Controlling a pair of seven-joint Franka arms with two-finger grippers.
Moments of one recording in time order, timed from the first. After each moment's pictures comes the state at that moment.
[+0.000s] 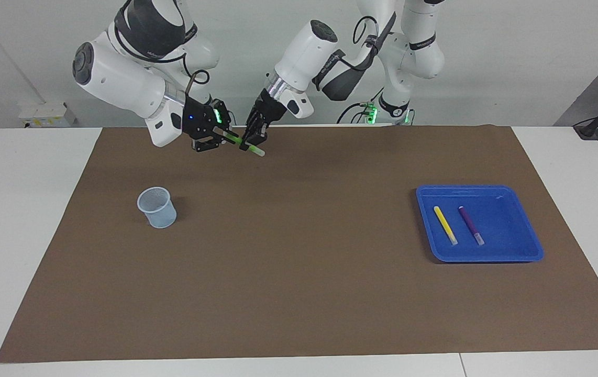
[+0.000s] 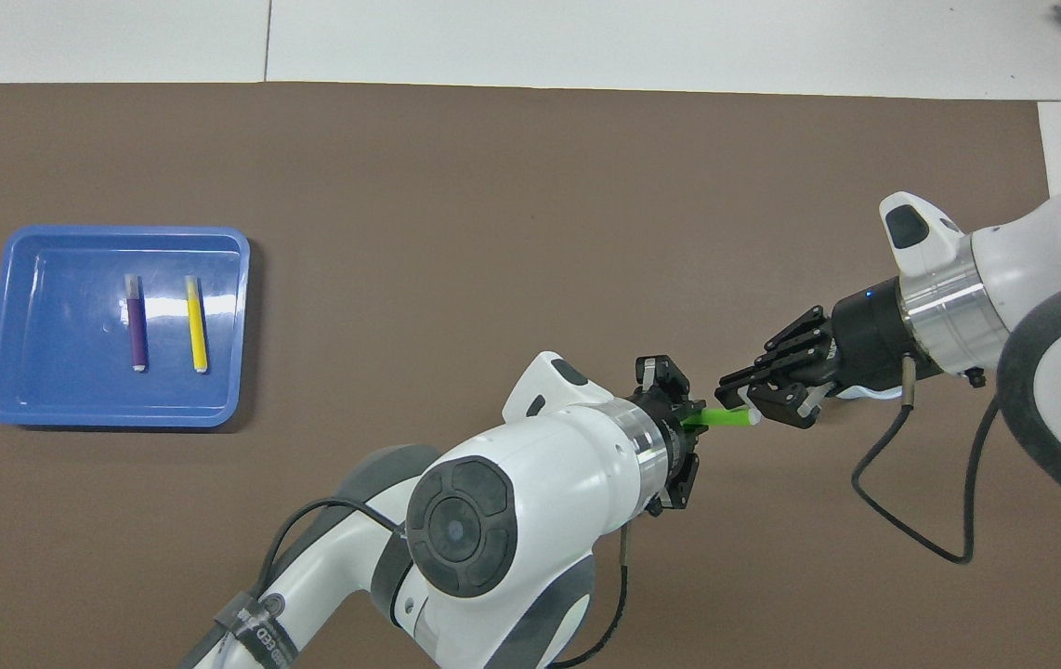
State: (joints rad) left arm -0.80 0.12 -0.12 -1.87 -0.44 2.56 -2.19; right arm -0.02 -0.03 0.13 -1.83 0.65 1.59 -0.82
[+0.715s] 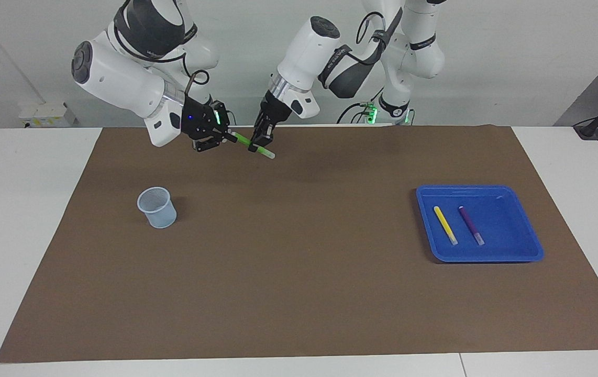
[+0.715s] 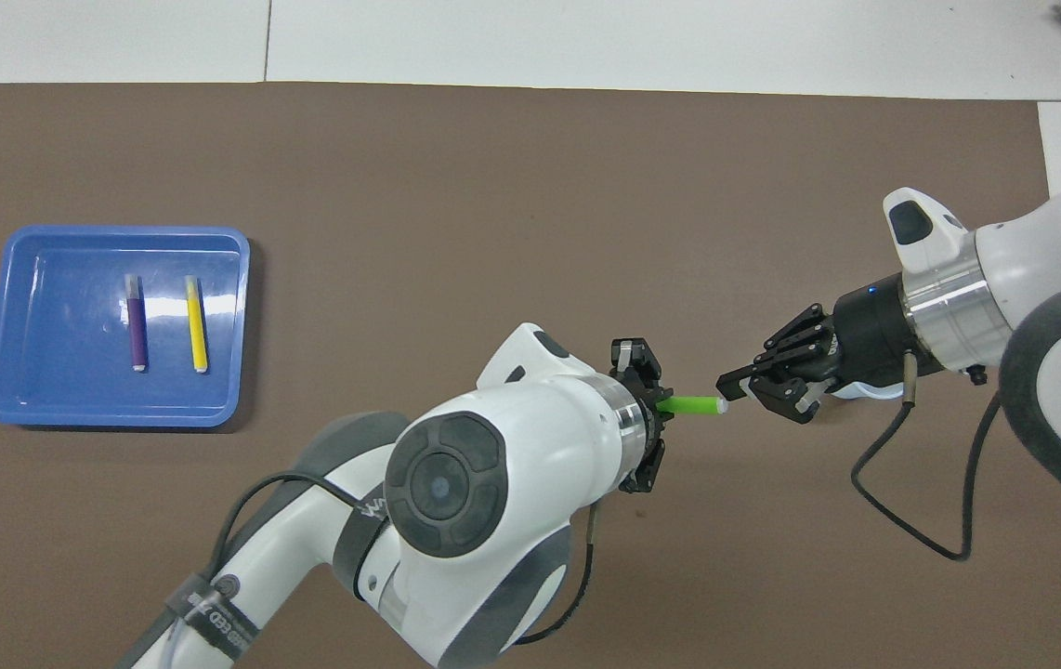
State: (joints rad) left arm -0.73 0.11 -0.11 -1.82 -0.35 2.39 -2.15; right arm -0.02 -0.03 0.13 -1.83 0.65 1.60 -0.82
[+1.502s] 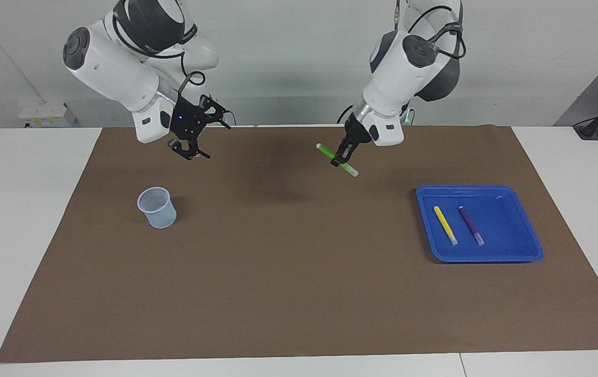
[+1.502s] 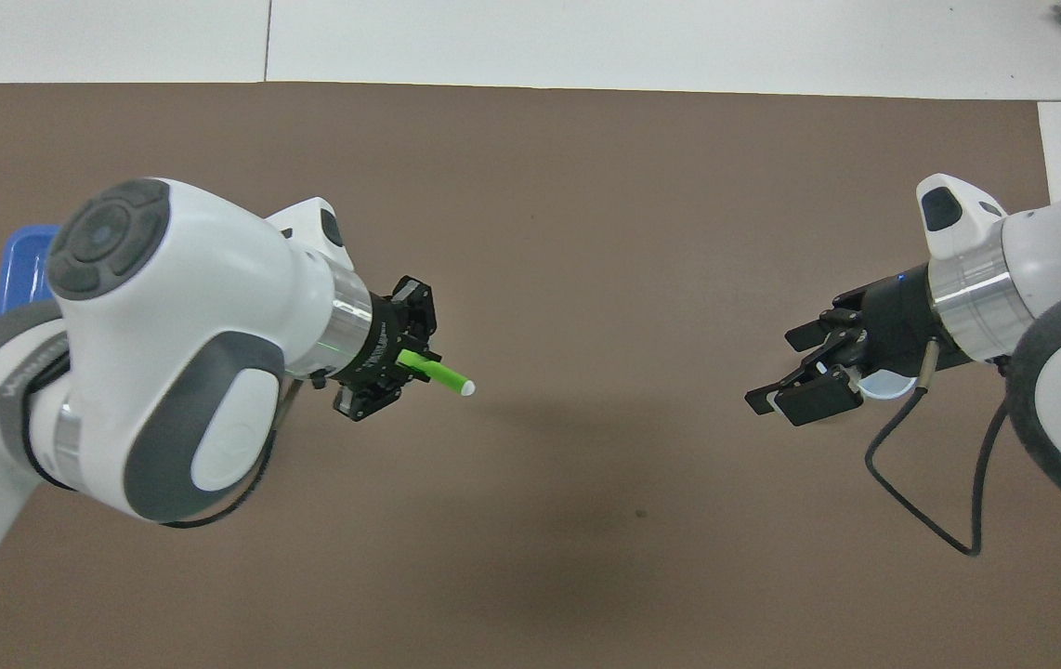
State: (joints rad) left arm -0.33 0.03 -0.10 -1.81 -0.32 1.84 -1.26; right arm -0.02 -0.03 0.12 -1.77 0.48 1.61 -0.67
